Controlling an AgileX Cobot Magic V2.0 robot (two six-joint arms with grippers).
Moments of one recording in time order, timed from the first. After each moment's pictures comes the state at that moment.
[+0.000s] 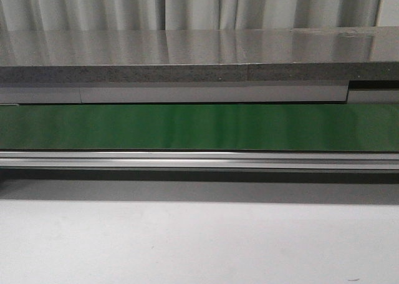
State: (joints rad) left arm 0.24 1.81 -1.39 0.15 0.96 0.13; right arm -0.07 0.01 -0.32 0.05 0.60 -0.07
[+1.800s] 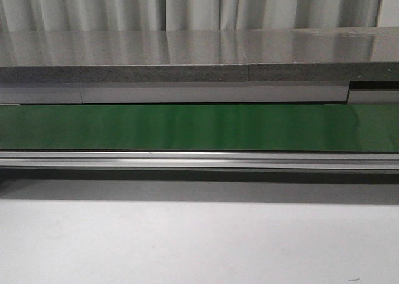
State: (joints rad) left arm 0.17 1.60 -1.45 -0.07 0.86 0.18; right arm -0.07 0.01 -0.32 0.05 0.60 -0.07
